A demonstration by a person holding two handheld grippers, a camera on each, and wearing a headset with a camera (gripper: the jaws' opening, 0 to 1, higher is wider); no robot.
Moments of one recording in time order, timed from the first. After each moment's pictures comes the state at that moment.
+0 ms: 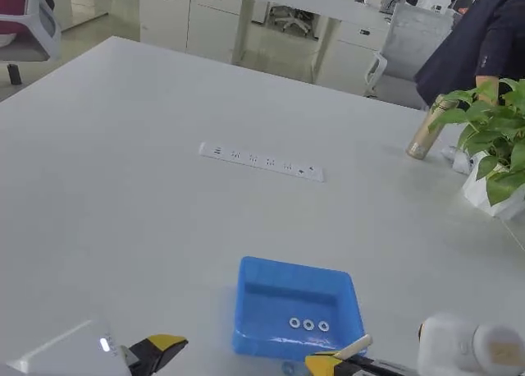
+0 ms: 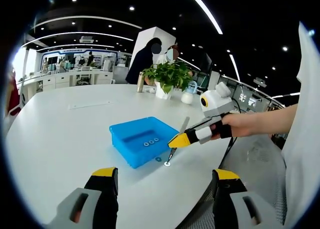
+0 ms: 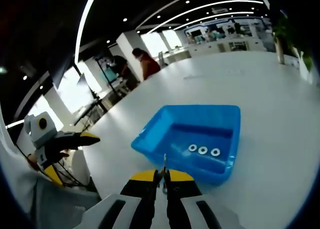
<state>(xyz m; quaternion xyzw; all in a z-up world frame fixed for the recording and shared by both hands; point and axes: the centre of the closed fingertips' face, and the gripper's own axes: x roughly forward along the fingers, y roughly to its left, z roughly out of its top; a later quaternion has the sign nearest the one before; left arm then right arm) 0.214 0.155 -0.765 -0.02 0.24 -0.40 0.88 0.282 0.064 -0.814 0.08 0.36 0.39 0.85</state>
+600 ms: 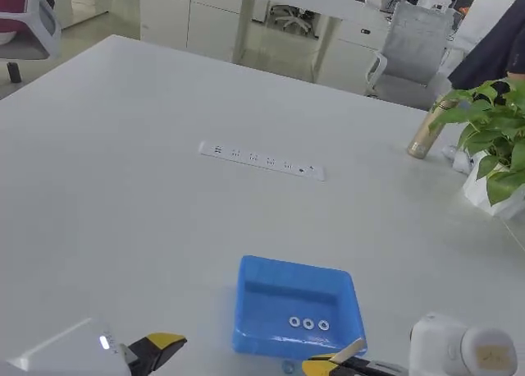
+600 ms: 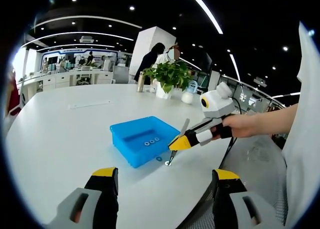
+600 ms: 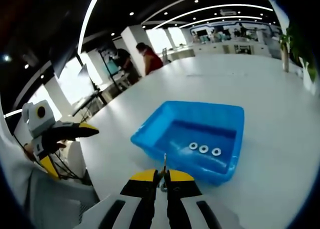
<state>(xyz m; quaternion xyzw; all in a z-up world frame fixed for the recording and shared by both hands) 0.214 0.156 -0.766 -0.02 0.25 -0.40 0.88 0.281 0.062 -0.820 0.05 0.36 0.39 0.84</state>
